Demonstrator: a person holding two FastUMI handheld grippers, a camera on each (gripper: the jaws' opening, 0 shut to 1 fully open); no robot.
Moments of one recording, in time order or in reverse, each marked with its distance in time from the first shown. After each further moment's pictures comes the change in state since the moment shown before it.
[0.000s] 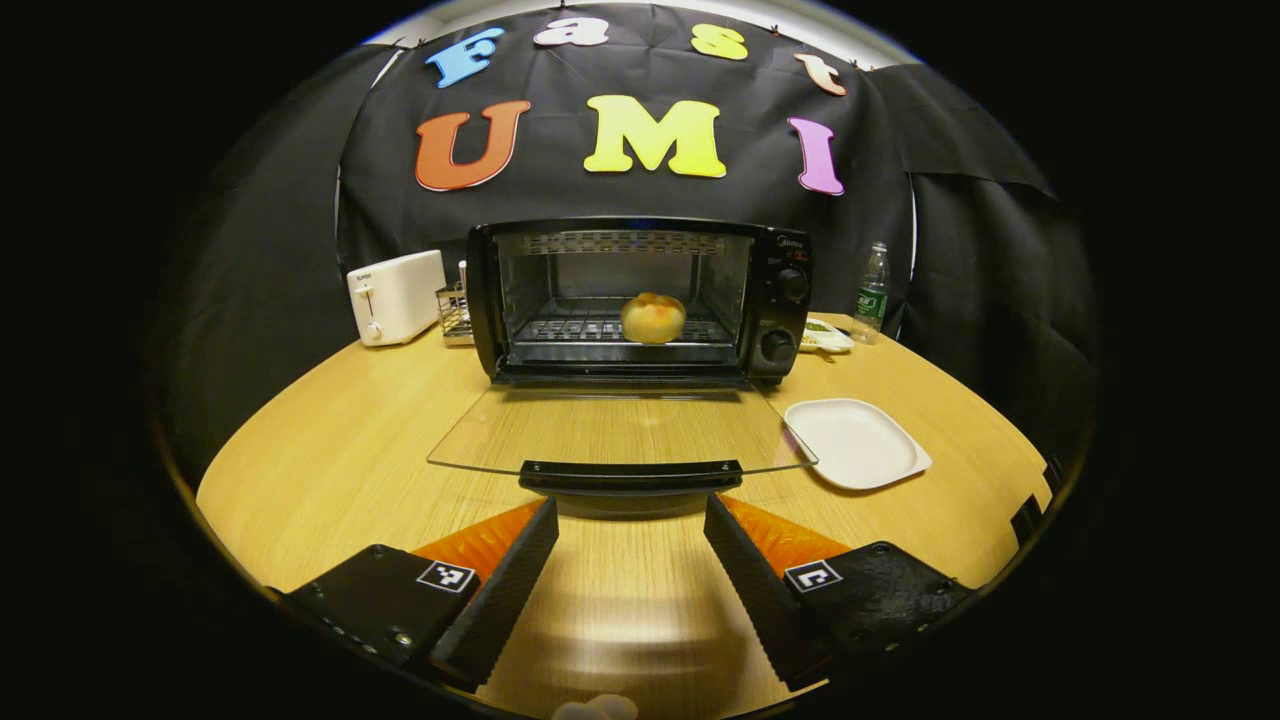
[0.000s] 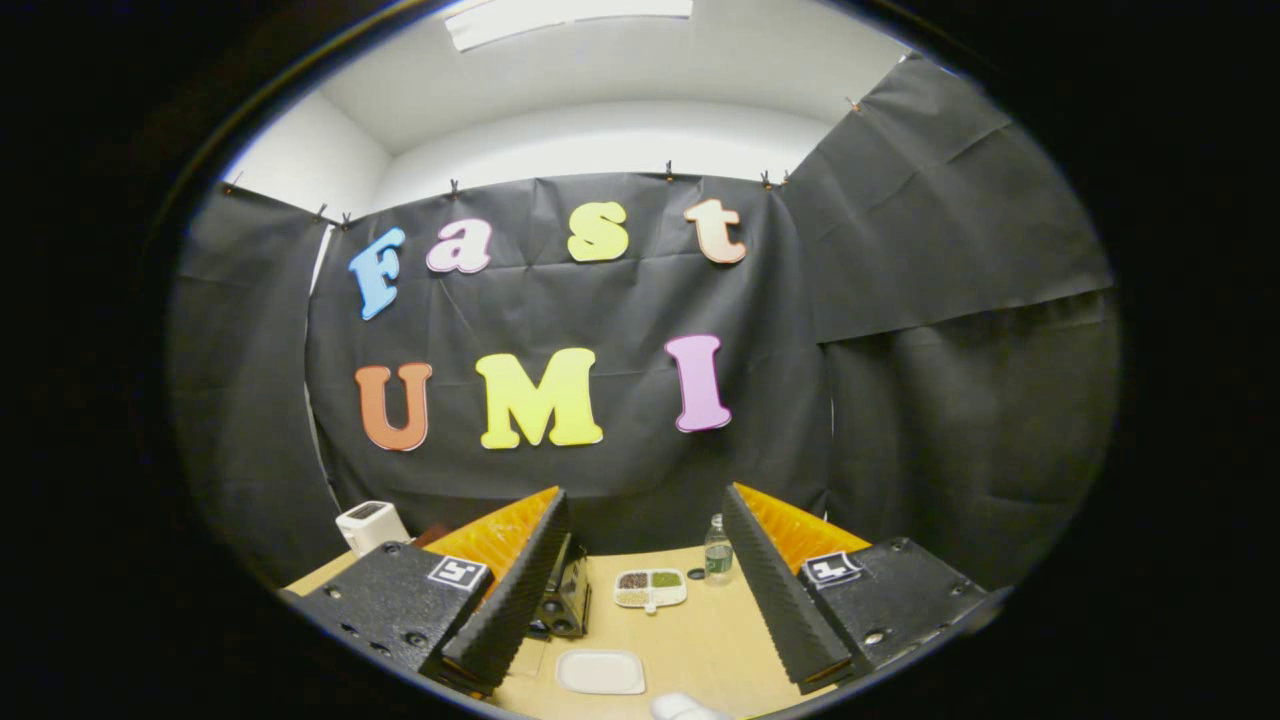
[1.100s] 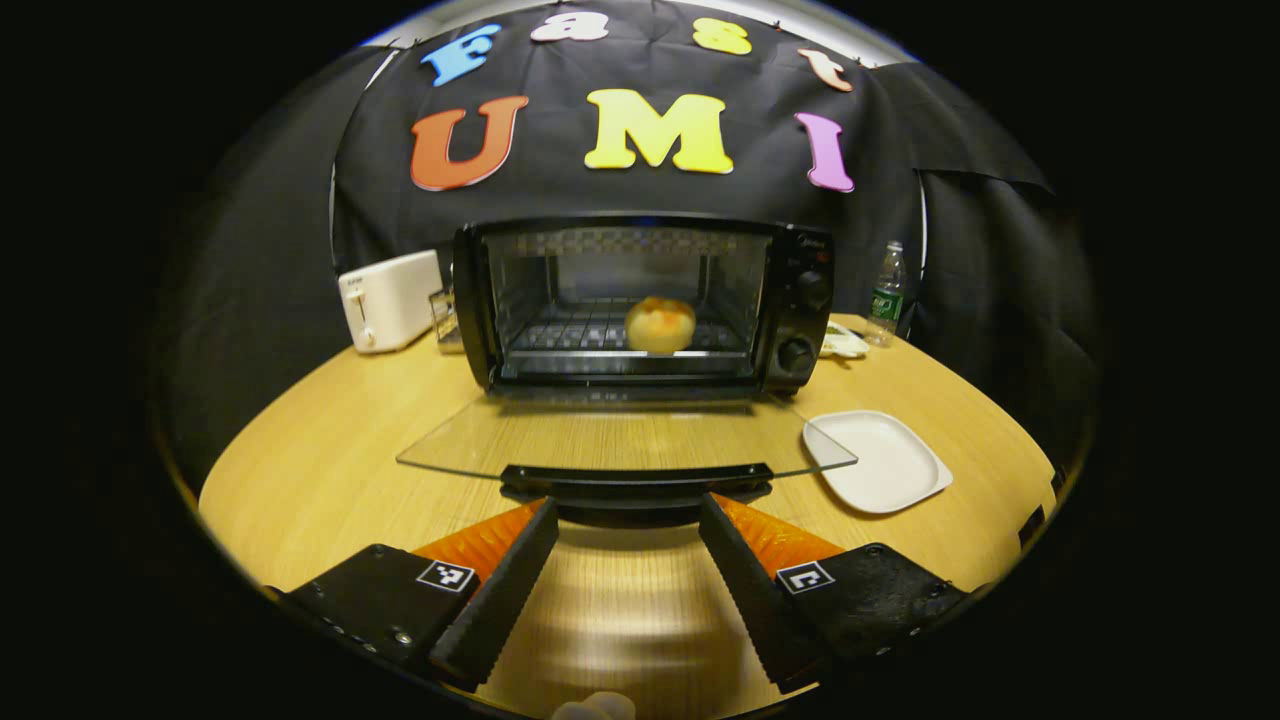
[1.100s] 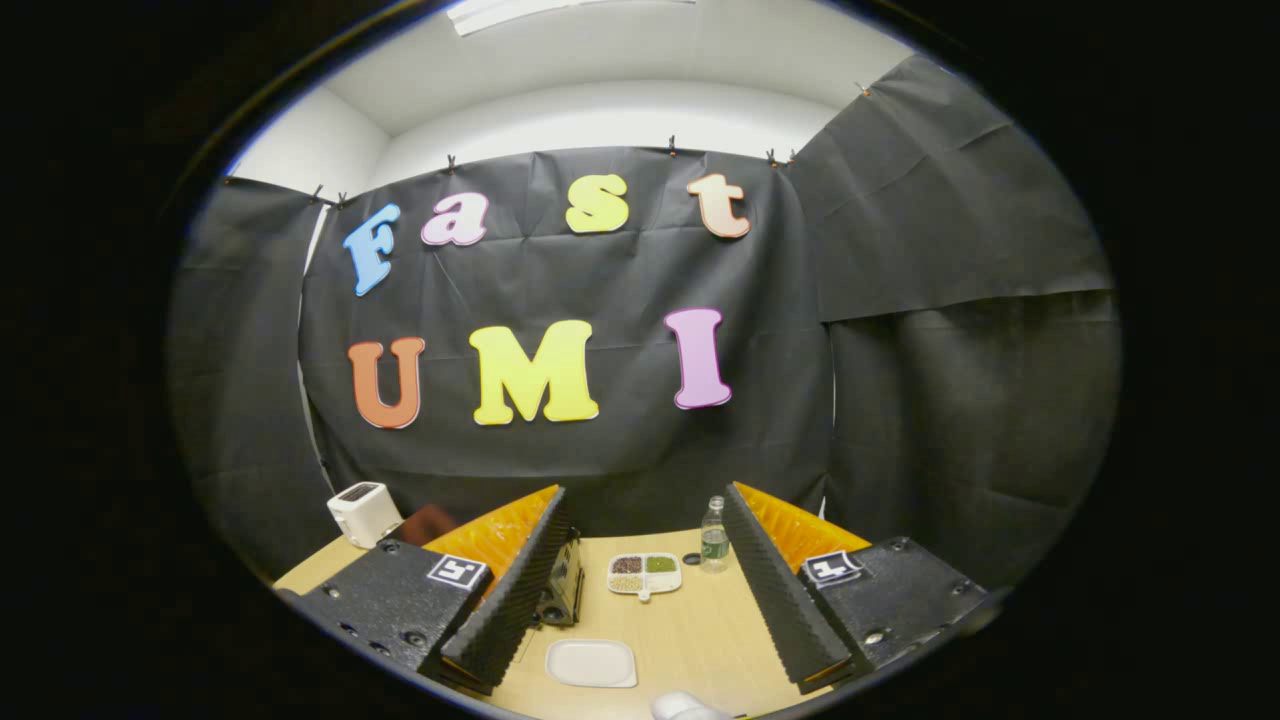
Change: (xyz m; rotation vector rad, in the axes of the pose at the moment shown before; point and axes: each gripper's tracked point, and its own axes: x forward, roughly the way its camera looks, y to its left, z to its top) left arm 0.012 0.000 0.046 0.028 -0.069 -0.001; right arm 0.020 -0.005 -0.014 -0.012 0.060 0.004
